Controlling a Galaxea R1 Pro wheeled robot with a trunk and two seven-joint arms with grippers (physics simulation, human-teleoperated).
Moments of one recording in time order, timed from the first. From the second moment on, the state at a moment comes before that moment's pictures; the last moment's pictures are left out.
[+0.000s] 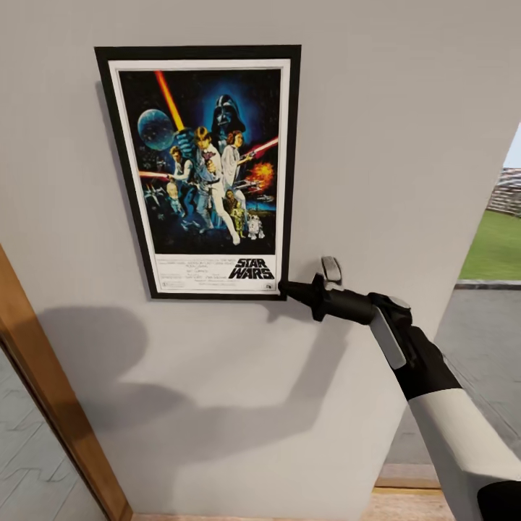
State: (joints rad) left arm -0.24 0.18 -0.69 -0.03 1.27 -0.48 -0.82; right arm -0.85 -0.12 0.16 -1.17 -0.50 0.32 1.26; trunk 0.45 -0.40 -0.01
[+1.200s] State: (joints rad) left arm -0.24 0.18 -0.69 -0.03 1.27 -0.48 -0.82; right arm -0.85 -0.12 0.13 -1.12 -0.47 0.40 1.22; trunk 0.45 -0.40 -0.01
